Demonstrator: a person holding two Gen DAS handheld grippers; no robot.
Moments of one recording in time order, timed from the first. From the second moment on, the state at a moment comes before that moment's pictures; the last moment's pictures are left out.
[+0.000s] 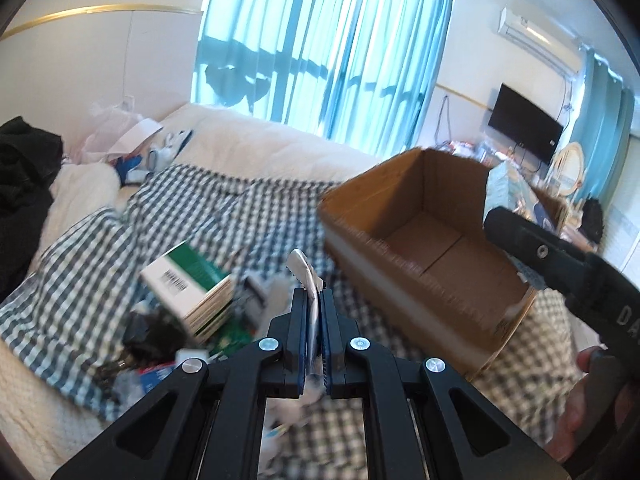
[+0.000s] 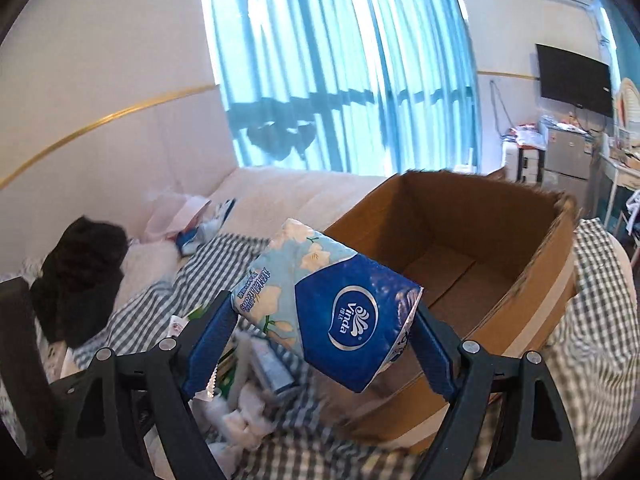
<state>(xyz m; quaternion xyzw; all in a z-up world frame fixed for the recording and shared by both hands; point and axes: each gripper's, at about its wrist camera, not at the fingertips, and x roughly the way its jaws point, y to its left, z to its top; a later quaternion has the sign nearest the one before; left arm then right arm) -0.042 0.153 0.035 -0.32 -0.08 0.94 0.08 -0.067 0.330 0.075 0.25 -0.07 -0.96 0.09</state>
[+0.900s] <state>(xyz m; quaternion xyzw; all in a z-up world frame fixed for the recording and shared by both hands) -0.118 0.304 0.044 -0.34 -0.05 0.92 0.19 -0.125 0.401 0.091 0.24 -0.01 -0.97 -0.03</state>
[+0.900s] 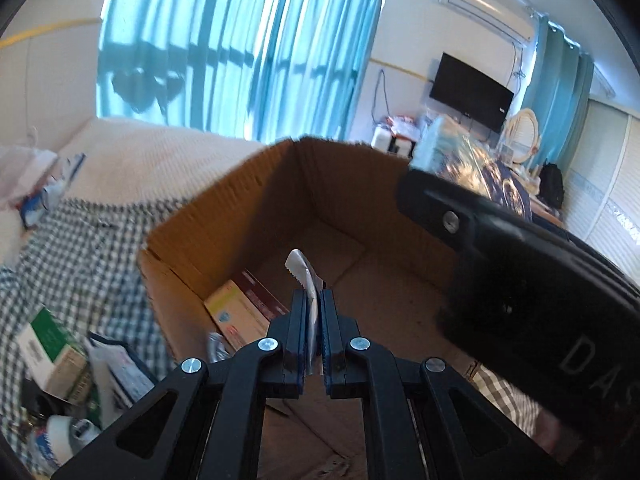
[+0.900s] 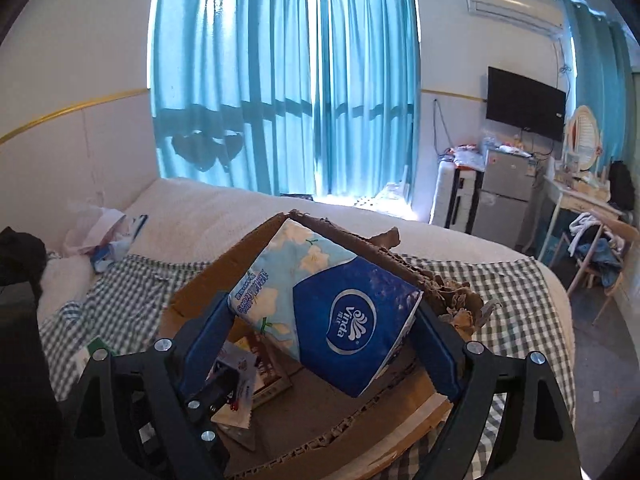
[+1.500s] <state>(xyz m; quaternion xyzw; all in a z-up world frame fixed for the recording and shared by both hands) -0.103 0.280 0.065 -0.31 -0.07 0.94 0.13 -0.094 0.399 0.113 0.19 -0.04 -0.98 -0.02</state>
